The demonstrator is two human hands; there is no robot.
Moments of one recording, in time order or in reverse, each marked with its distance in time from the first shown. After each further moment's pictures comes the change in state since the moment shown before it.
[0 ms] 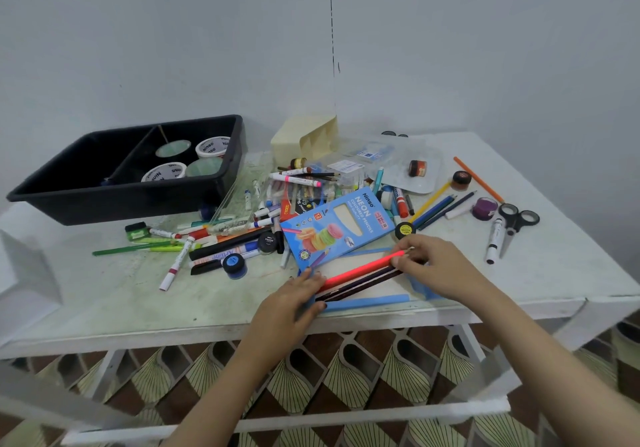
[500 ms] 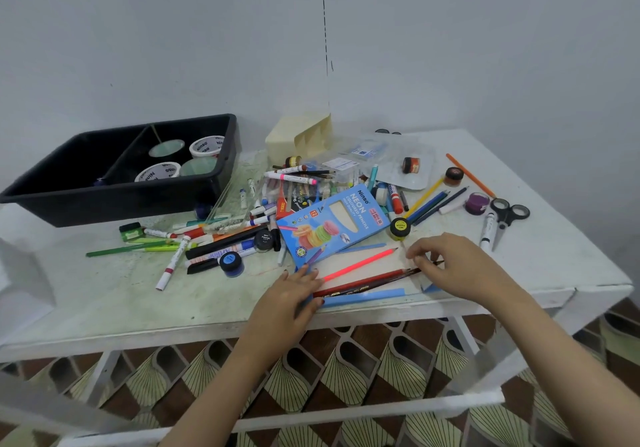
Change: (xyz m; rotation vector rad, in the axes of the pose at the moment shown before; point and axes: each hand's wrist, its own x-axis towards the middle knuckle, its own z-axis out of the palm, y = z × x) left_hand 0.001 -0.008 0.004 0.065 0.041 0.117; right_hand -0.014 0.017 -0.017 -0.343 0.020 -0.062
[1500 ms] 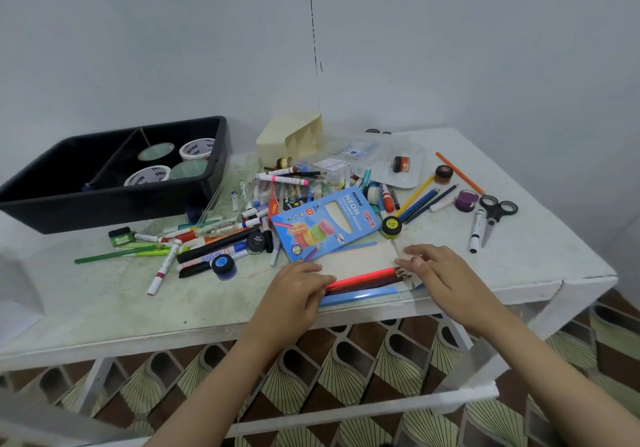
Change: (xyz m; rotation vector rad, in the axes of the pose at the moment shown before) left_hand 0.021 0.013 0.001 0.092 0.046 0.141; right_hand -0.024 0.012 0.031 0.153 0.112 -0.055
